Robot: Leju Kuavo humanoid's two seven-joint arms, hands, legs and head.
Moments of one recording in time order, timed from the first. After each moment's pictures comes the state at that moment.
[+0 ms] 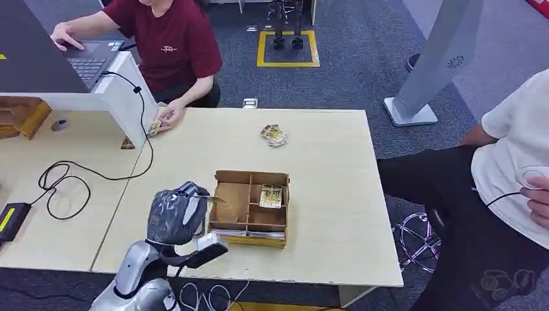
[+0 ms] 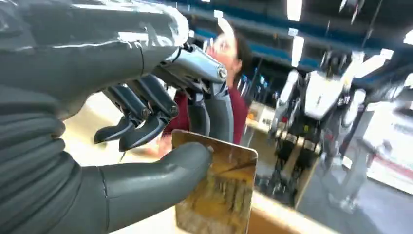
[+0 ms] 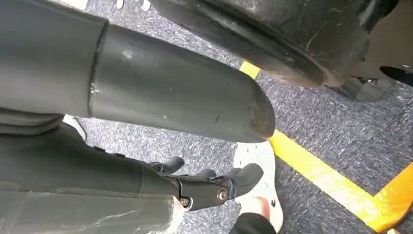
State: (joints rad) left arm -0.22 0.24 -0.46 -1.47 -0.89 0.50 -0.10; right arm -0.04 0.09 0.12 0.00 0.46 -0.33 -0.13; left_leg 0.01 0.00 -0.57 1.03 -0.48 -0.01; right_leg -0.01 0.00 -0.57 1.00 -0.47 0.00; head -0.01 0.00
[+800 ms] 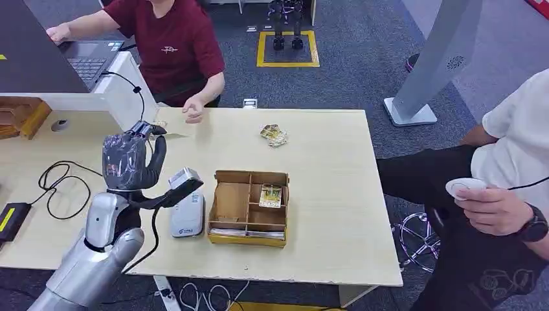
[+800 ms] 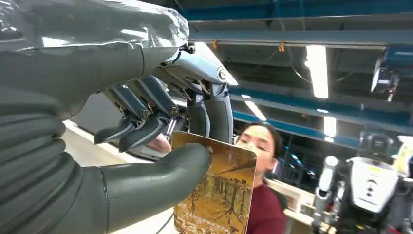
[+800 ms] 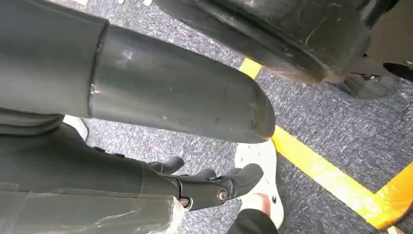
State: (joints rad) left arm -0.43 0.28 -0.36 -1.47 -1.09 0.49 0.09; right arm -0.04 0.09 0.12 0.00 0.48 -0.34 -0.11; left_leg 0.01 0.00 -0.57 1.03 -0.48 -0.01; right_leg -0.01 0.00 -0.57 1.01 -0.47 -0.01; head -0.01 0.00
